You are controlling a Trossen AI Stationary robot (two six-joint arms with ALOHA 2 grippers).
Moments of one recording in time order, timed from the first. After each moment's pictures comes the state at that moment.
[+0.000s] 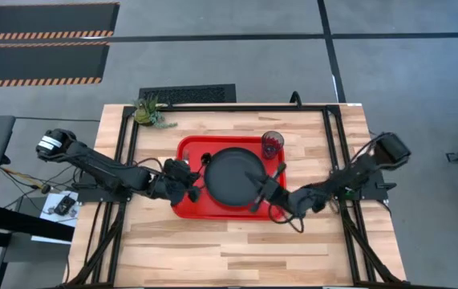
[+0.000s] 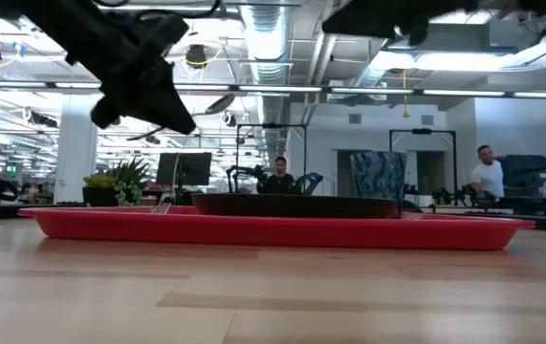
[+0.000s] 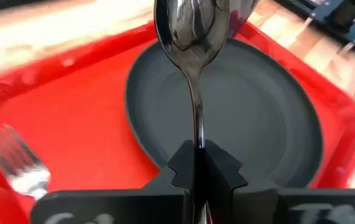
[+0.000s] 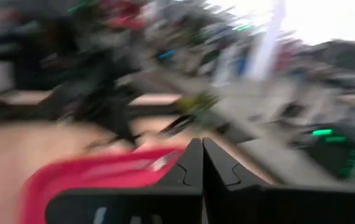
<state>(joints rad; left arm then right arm) -0.30 1.30 0.68 -0.21 -0.69 -0.91 0.45 1.55 0.74 0.81 1.05 -0.17</state>
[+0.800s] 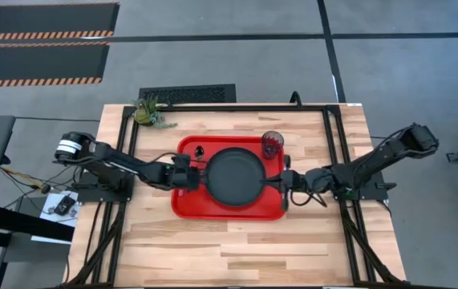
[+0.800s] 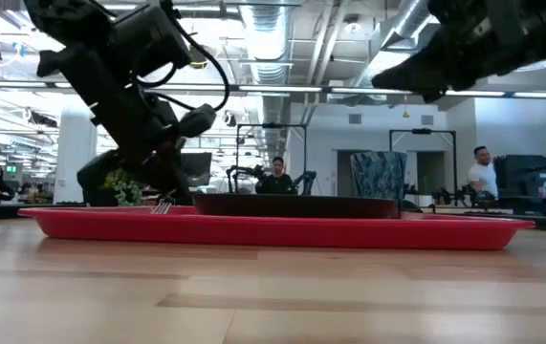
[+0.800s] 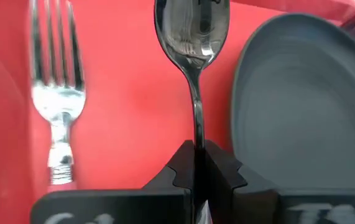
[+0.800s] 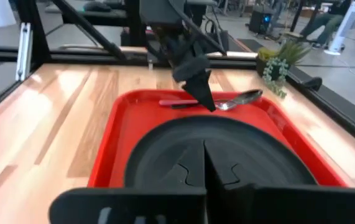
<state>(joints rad) -0.11 1.53 0.66 -0.17 -0.58 -1.43 0.31 1.15 0.38 0.56 0.44 0.03</state>
